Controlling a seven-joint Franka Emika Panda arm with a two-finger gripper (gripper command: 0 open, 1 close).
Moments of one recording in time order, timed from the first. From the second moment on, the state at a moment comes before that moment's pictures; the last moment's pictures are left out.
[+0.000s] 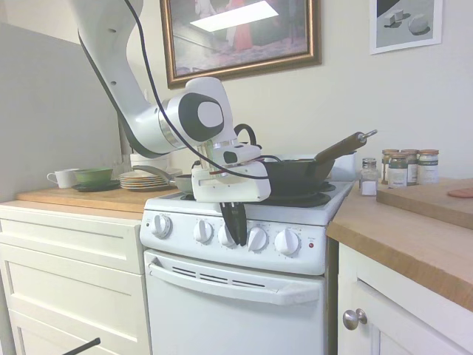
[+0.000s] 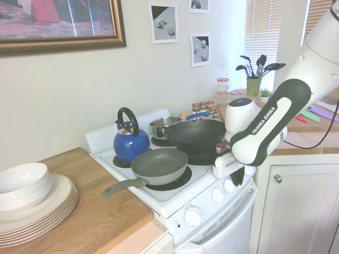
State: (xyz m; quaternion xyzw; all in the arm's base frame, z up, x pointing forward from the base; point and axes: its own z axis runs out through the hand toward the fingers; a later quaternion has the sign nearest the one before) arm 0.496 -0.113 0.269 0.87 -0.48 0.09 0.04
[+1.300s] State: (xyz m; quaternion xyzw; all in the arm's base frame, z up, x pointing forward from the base) arm 0.462 -0.090 0.309 0.87 -0.48 0.10 -0.01
